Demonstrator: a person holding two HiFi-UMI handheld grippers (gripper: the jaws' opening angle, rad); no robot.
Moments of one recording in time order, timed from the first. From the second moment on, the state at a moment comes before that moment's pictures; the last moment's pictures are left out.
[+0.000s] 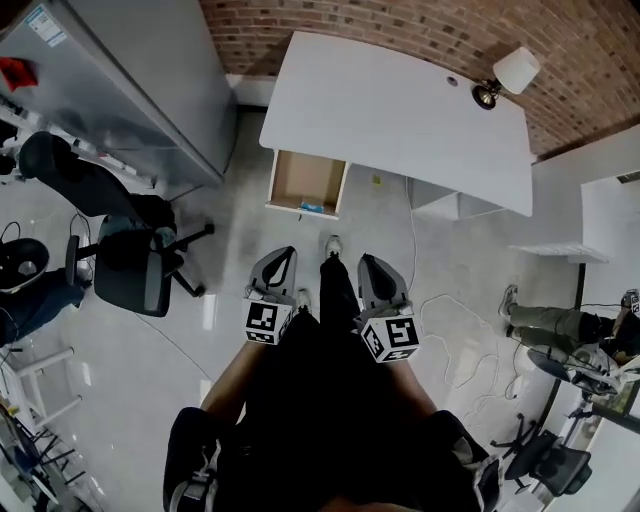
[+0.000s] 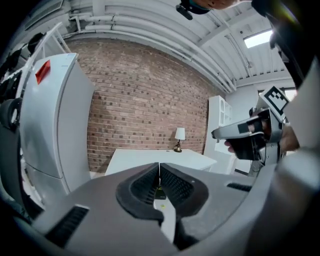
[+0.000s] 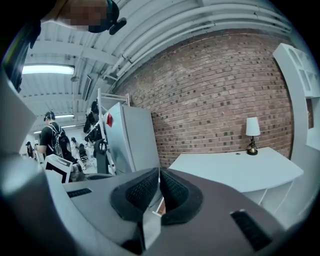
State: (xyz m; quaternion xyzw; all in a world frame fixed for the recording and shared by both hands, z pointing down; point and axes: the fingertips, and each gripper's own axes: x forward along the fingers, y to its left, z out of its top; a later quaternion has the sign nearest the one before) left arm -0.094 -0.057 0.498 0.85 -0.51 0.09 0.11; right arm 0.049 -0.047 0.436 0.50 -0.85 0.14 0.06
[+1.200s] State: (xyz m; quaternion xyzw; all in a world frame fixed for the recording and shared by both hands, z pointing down) left arm -0.050 -0.238 0.909 0.70 -0.48 0.35 0.39; right arm 0.065 -0.284 0.587 0.42 -0.85 0.27 0.16
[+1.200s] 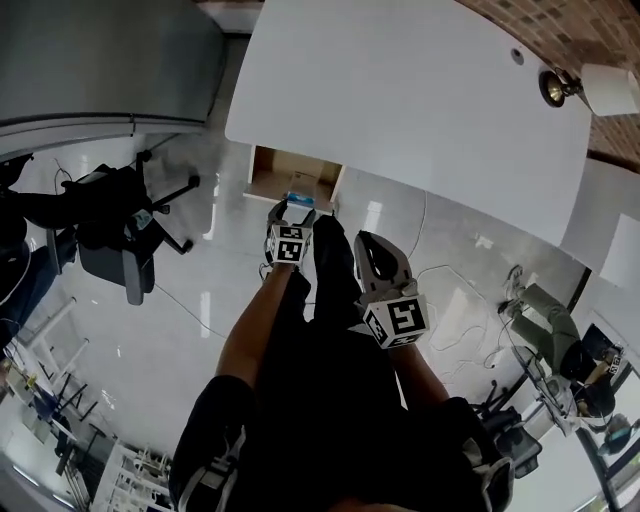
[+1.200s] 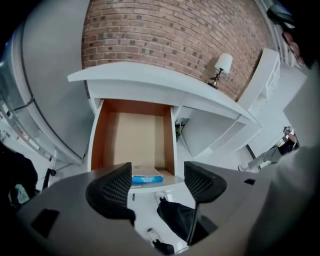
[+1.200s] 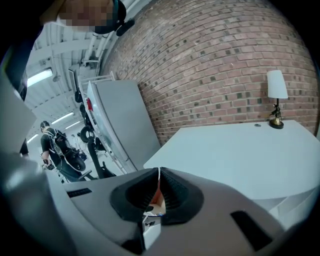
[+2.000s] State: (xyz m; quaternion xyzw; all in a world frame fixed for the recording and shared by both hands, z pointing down) left arm -0.052 -0.239 1.028 0.64 -0.47 0.45 0.42; right arm 0.098 -0.305 0.647 0.42 -0.83 0.32 0.19
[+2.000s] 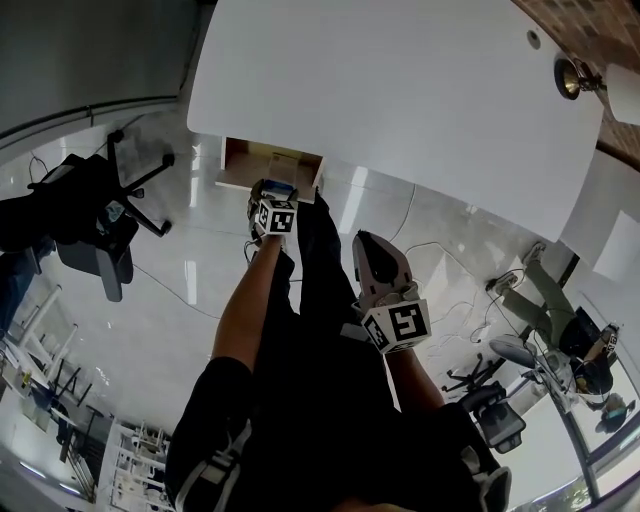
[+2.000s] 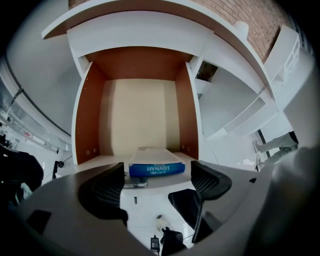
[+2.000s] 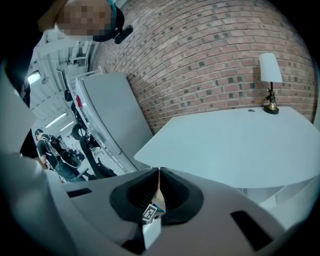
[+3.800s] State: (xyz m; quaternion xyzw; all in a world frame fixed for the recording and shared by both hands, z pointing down) left arm -0.133 -0.142 0.682 0.79 -0.53 0.20 0.22; right arm 0.026 -0.112 0.473 0.49 -0.85 0.17 0.10
